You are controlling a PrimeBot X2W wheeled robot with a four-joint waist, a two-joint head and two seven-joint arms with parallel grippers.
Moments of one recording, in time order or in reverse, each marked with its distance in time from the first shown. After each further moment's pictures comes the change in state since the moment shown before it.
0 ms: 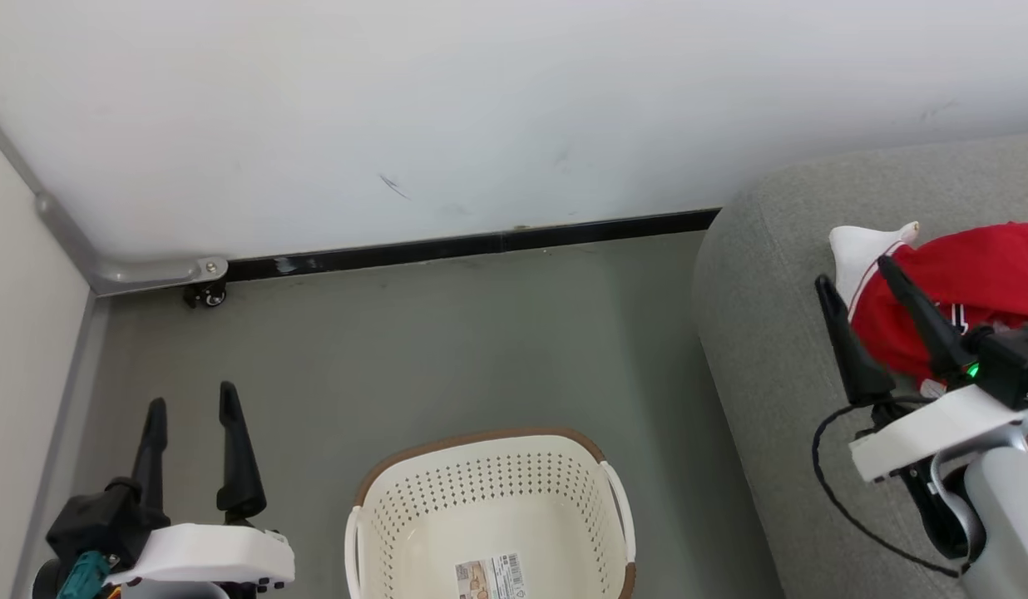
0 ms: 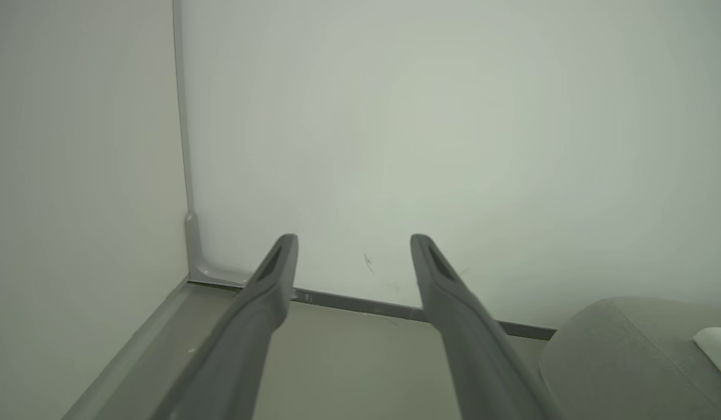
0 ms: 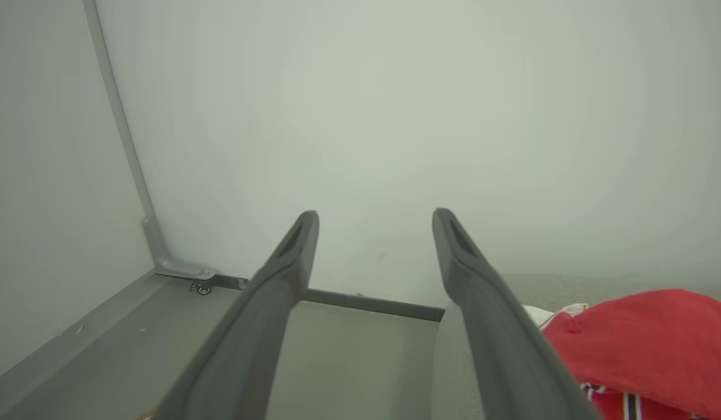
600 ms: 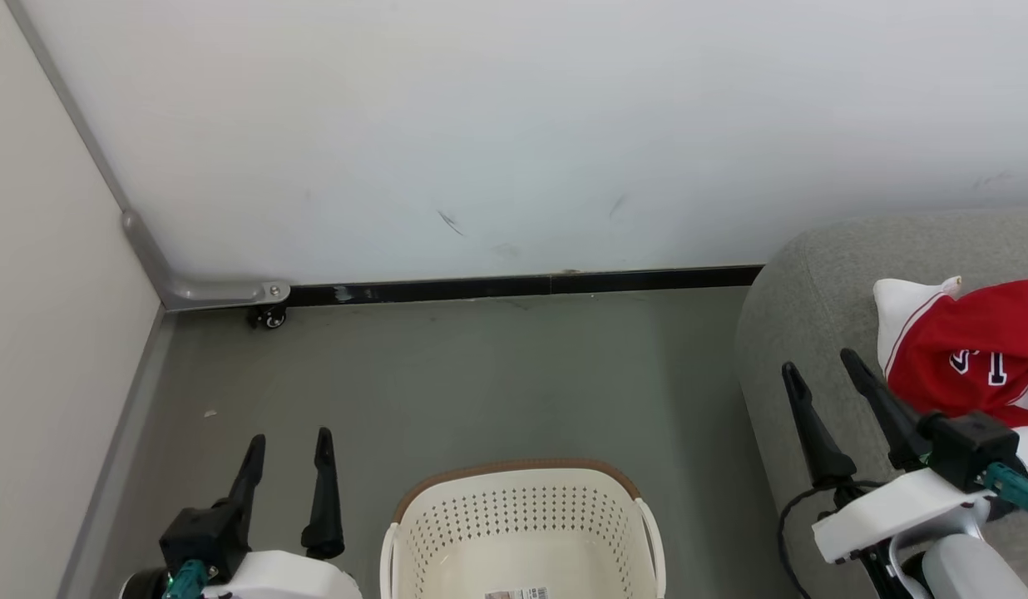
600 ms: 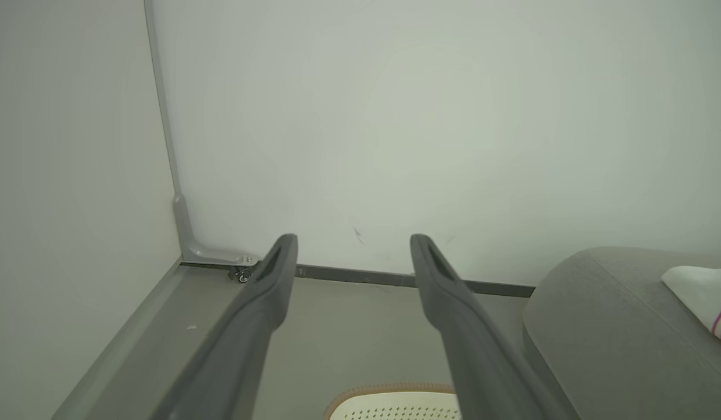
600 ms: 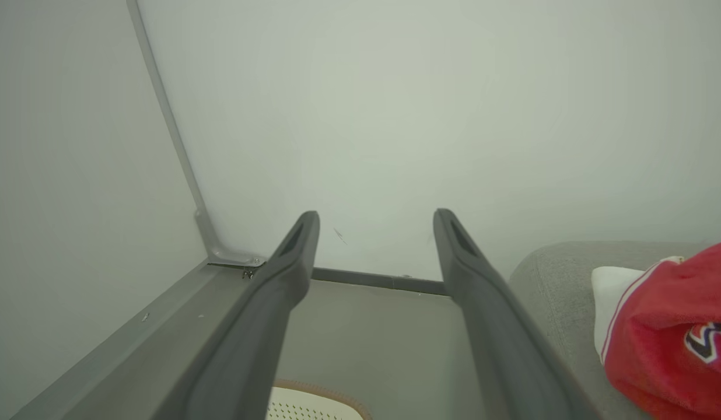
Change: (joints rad) left arm 0.002 -0.026 -0.128 0.128 0.049 -0.048 0.000; right arm 0.182 0.145 -0.089 -0.033 -0.082 0.000 0.029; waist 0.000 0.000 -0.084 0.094
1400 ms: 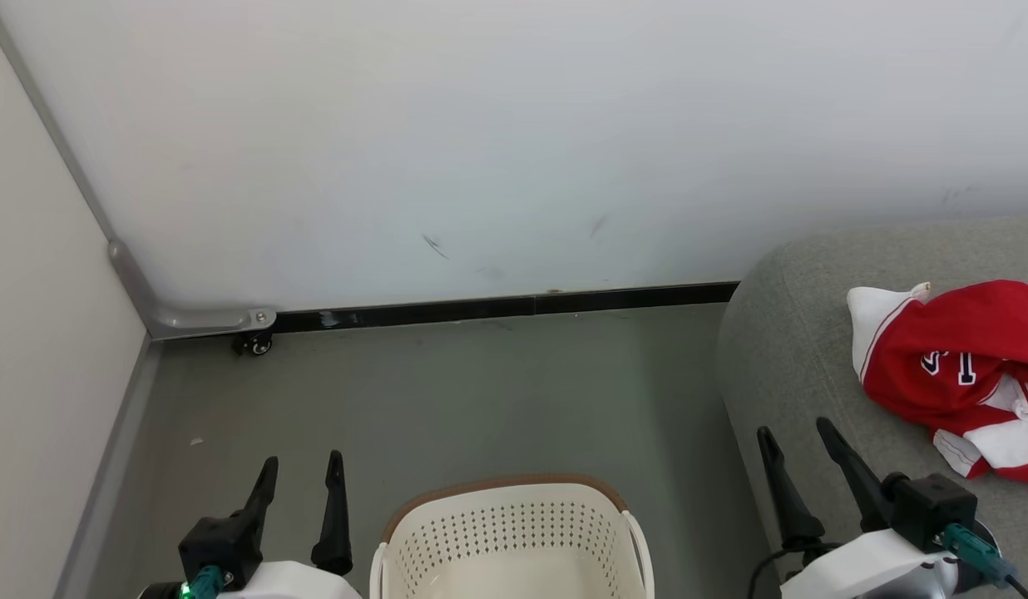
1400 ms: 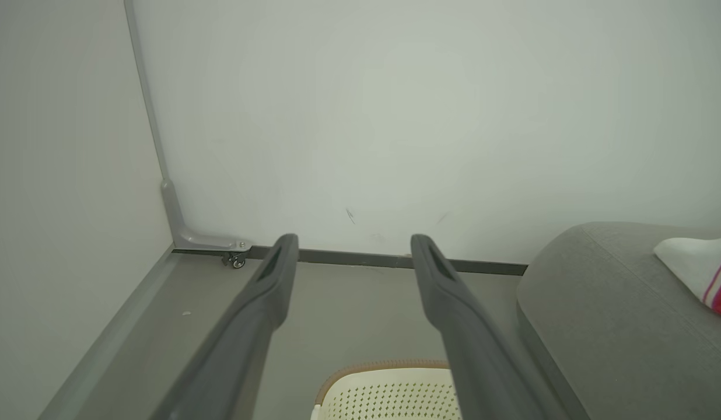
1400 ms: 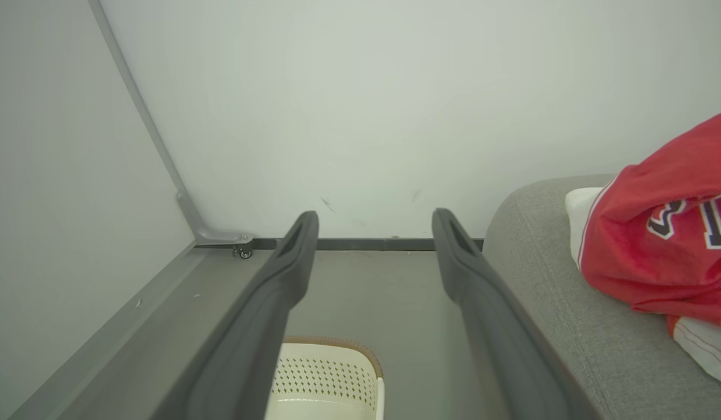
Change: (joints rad) left arm -0.005 -0.008 -0.016 0.090 0.006 -0.006 0.000; right arm 0.148 0.147 -0.107 -0.051 -0.134 0.000 0.064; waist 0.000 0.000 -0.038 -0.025
